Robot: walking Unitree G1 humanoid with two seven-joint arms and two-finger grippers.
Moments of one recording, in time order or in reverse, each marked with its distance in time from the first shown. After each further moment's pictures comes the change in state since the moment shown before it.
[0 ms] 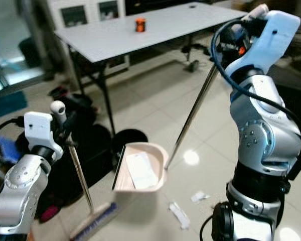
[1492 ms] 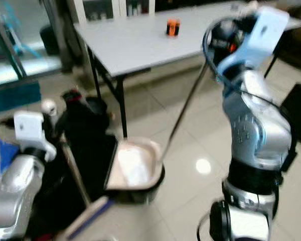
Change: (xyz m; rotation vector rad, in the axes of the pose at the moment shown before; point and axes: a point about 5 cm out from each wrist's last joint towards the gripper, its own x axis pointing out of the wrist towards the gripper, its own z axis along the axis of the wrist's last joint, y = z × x) left arm -0.005 0.010 0.002 0.000 -0.019 0.045; right arm 0.009 0.012 -0.006 0.025 0.002 0.041
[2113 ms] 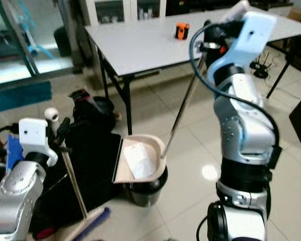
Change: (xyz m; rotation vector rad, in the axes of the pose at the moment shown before) left arm -0.007 0.000 -0.013 0.014 0.080 0.019; right arm 0.008 0.010 -0.016 -0.060 -0.056 0.061
